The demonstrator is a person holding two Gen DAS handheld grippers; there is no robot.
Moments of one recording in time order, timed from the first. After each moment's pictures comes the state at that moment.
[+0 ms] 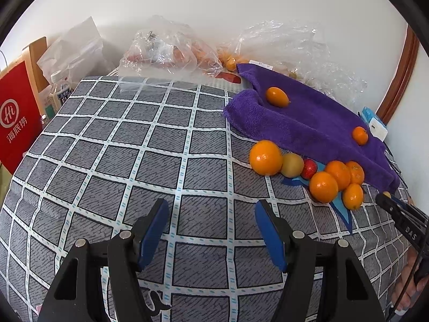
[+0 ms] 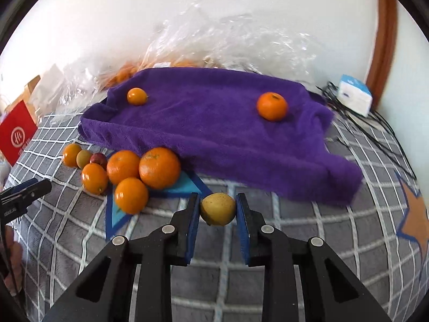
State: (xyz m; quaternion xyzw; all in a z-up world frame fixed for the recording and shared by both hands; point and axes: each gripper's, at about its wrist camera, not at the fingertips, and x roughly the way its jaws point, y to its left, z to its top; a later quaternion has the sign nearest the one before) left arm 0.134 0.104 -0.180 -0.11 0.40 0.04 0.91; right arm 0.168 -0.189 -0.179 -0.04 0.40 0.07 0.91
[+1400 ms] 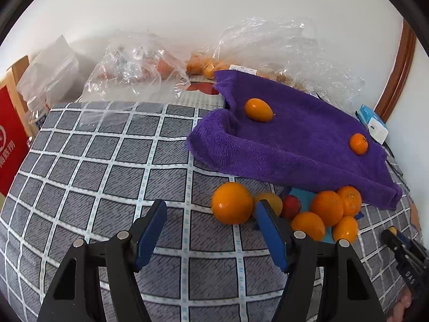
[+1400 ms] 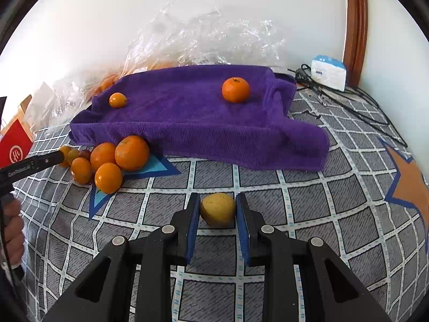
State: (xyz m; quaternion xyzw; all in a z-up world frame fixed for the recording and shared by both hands) left arm 0.185 0.070 -0.172 -0.07 0.40 0.03 0.91; right arm 0.152 -0.228 -0.187 0.01 0.40 0.05 0.91
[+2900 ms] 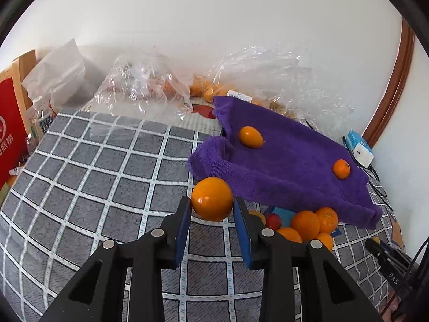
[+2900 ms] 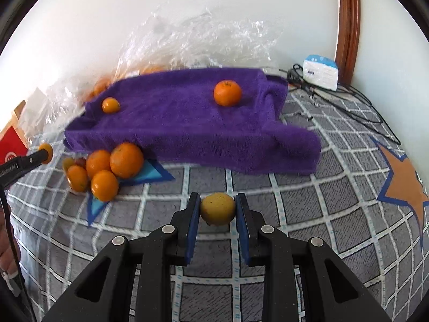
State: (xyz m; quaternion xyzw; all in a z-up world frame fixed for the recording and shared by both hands) left arm 0.168 0.082 -0.142 -0.12 0.36 0.02 0.93; right arm 0.155 -0.228 -0.175 0.01 0.40 0.03 0.92
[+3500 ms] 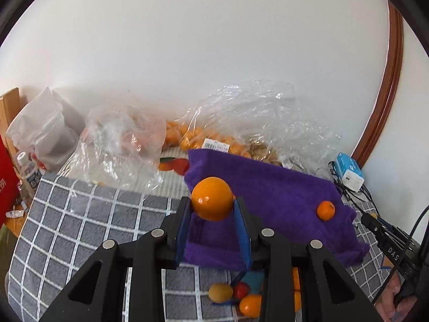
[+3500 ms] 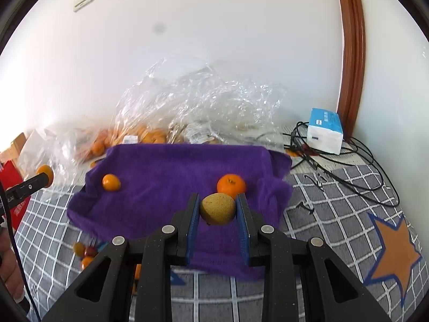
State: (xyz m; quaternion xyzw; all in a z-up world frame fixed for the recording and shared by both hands) left arm 0.224 0.064 -0.083 -0.10 0.30 -0.01 0.95; right arm 0.227 -0.223 -0.105 0.02 0.32 0.02 0.95
